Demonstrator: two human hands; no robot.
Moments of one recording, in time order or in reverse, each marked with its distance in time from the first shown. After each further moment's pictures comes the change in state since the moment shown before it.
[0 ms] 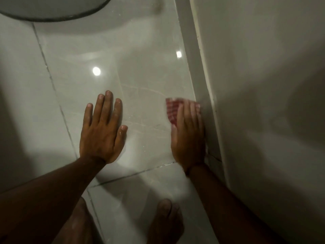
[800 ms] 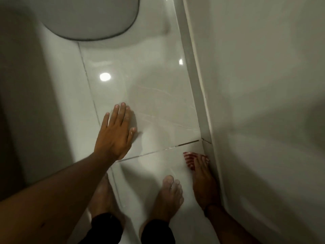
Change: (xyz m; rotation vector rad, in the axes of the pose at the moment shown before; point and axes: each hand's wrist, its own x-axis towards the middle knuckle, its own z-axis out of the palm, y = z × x) left_hand -0.035 0.017 0.021 -0.077 -0.357 -0.049; right_hand -0.184 0.093 0.053 0.092 -0.302 0.239
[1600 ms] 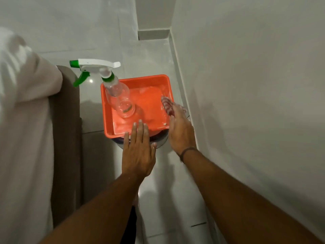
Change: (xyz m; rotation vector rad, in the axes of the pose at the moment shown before) left_hand -0.026 0.084 -0.439 -0.057 0.323 -0.166; right_hand 0.086 -0.414 -0.498 0.450 0.329 -0.393
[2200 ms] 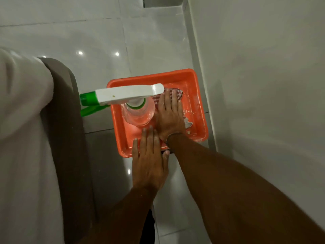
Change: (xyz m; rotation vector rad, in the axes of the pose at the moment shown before) left_hand 0.169 -0.116 0.003 -0.018 0.005 -0.031; right_hand 0.232 -0.044 0.201 -0.543 -0.306 -0.042
